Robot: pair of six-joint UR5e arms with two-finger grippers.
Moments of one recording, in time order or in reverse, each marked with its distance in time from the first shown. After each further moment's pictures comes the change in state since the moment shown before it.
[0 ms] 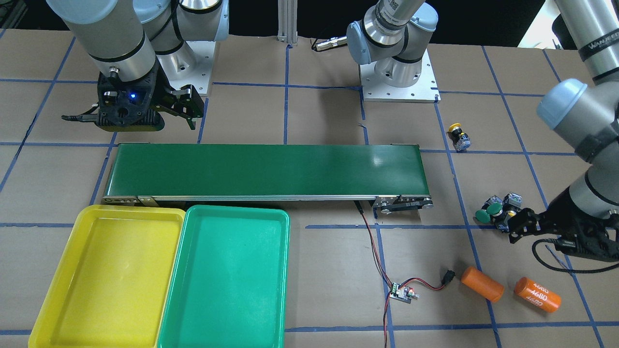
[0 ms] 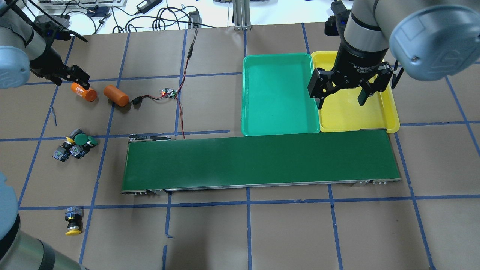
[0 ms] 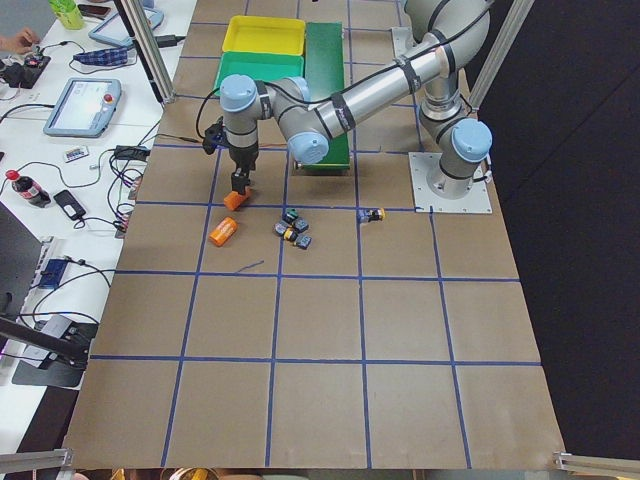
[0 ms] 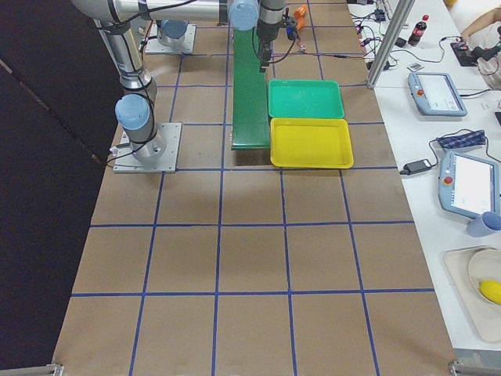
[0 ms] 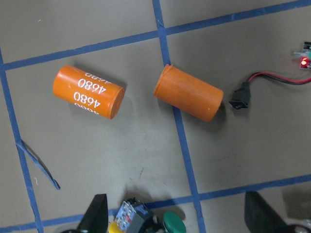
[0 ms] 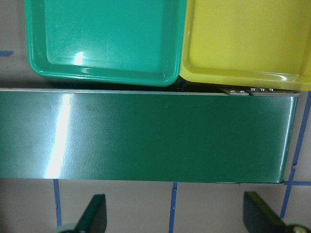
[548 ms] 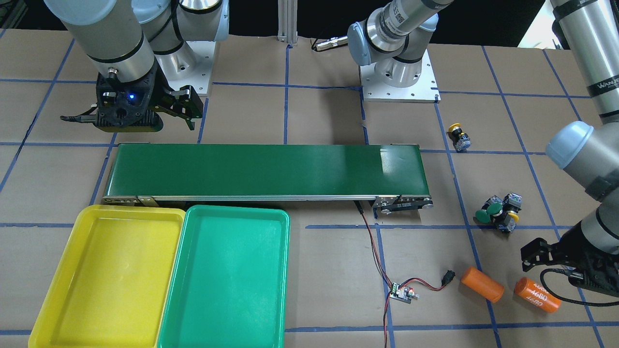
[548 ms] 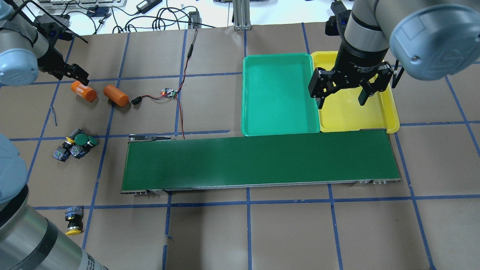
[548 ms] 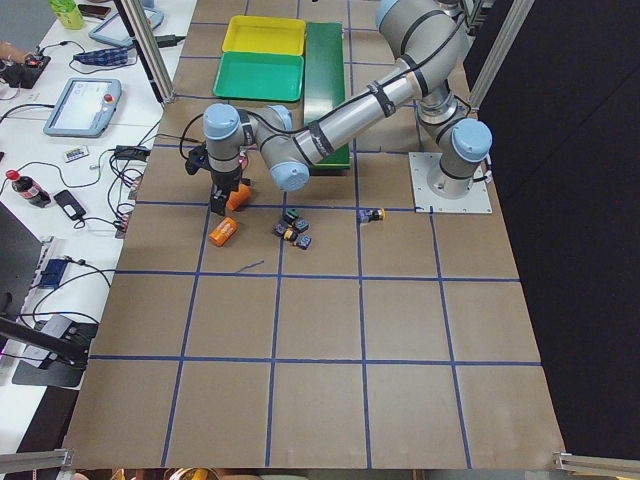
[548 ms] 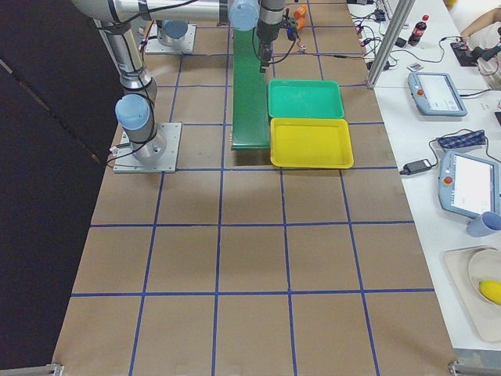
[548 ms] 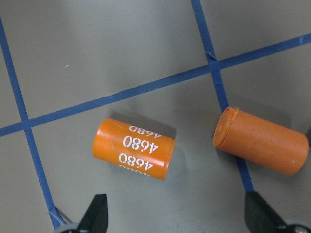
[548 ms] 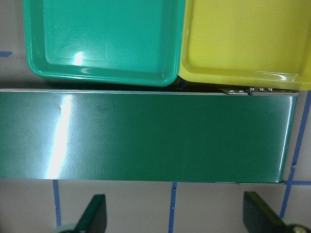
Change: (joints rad) left arm 0.014 -0.128 0.098 0.057 0.000 0.129; right arm -0.004 0.001 0.000 0.001 0.000 0.000
